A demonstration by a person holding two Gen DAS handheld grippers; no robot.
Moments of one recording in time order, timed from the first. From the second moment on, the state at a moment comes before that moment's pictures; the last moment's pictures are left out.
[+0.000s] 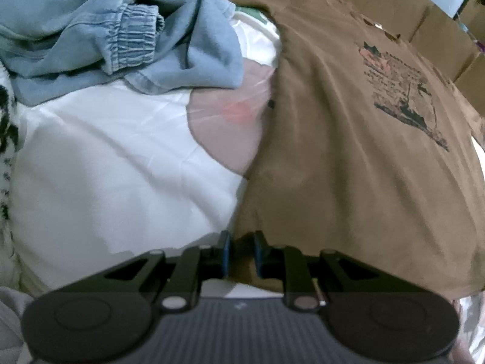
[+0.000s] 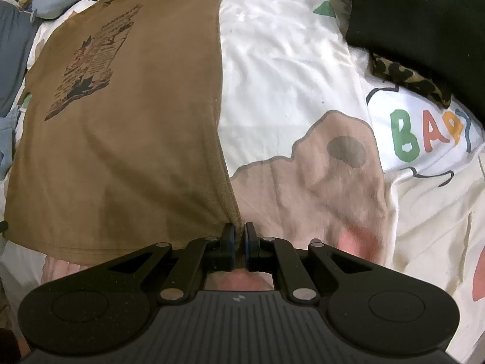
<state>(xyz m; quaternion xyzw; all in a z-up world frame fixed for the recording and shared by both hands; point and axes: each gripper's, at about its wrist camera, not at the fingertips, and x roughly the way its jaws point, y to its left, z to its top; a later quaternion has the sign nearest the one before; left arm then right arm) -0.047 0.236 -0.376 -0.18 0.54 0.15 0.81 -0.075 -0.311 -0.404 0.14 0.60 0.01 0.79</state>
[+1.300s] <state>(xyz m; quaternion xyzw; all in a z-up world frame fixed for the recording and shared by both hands) -0.073 0.240 -0.343 -0.19 0.55 0.16 0.80 -0.065 -0.307 -0.404 0.11 0.61 0.01 0.78</state>
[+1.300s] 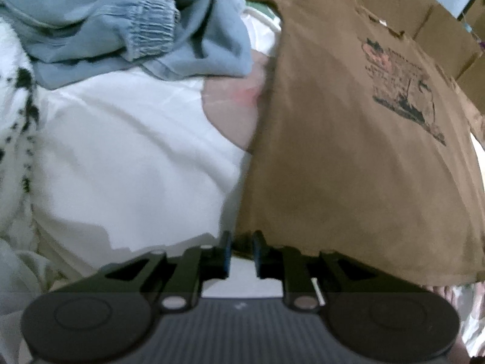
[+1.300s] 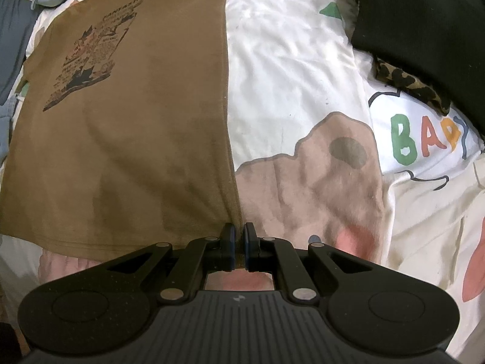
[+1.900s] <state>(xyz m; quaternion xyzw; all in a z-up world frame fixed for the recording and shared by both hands) -0.064 0.250 -0.368 -0.21 0.53 0.17 0.80 -0.063 -0.303 -0.407 0.11 0.62 0.01 0.78</state>
